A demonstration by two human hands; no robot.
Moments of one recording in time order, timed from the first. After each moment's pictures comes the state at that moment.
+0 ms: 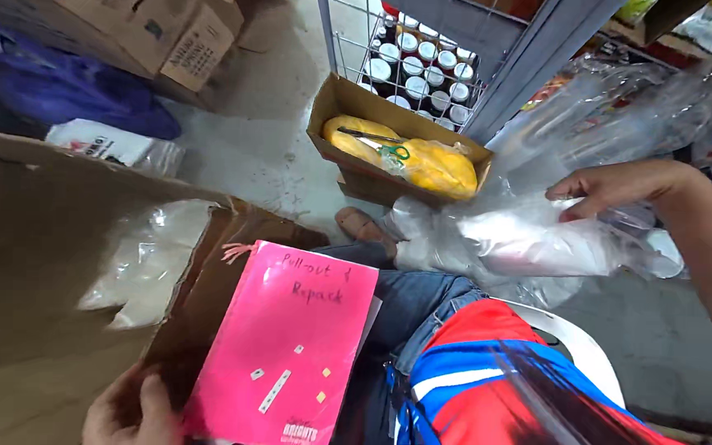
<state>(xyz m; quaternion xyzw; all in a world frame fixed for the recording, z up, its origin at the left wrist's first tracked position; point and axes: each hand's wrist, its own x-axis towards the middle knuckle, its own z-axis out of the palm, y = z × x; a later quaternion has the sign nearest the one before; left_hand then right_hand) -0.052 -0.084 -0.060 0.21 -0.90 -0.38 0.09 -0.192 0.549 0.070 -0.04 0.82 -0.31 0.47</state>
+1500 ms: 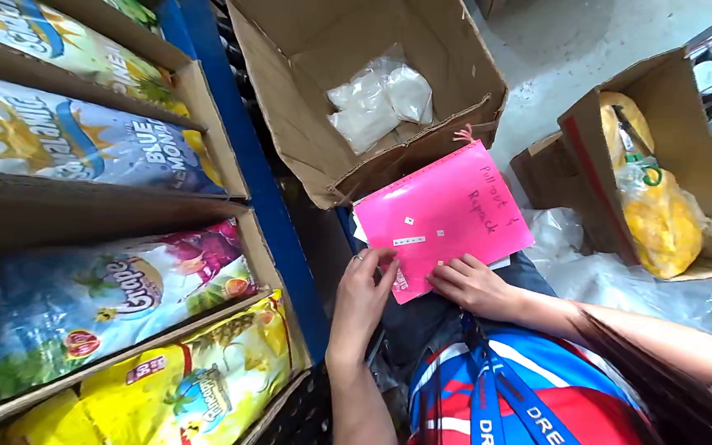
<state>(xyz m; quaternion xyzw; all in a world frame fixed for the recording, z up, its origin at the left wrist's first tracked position) 0.045 0.041 -0.003 0.32 -0.89 -0.33 0.03 -0.094 0.215 -0.096 -0.70 0.64 -0.32 0.00</state>
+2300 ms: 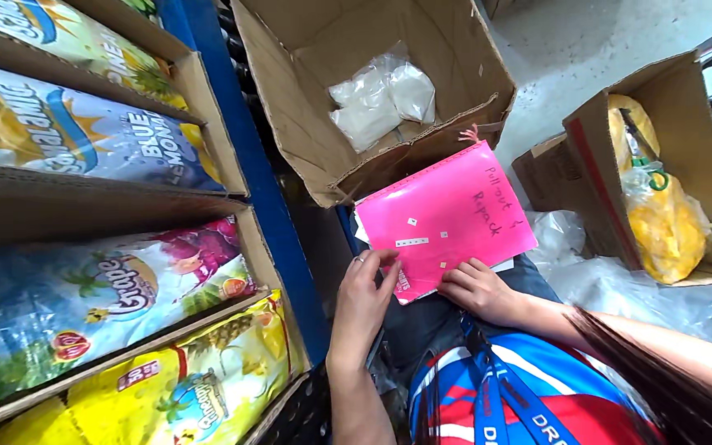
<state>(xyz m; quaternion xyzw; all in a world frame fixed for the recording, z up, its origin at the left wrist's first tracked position) 0.046 0.043 -0.006 0.31 -0.89 -0.33 0.07 -0.091 0.222 -0.111 -0.67 0.63 -0.39 0.02</state>
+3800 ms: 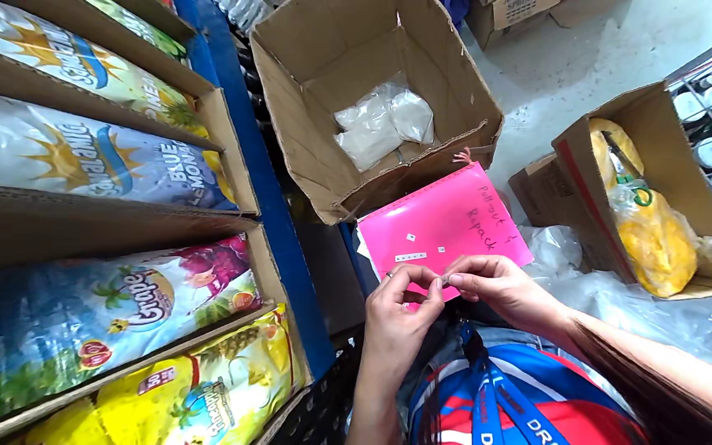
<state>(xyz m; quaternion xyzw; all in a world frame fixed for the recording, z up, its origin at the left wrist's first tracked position) 0.010 0.085 0.040 0.29 -0.76 -0.55 0.18 -0.128 0.205 0.003 -0.13 0.44 -0.66 0.59</state>
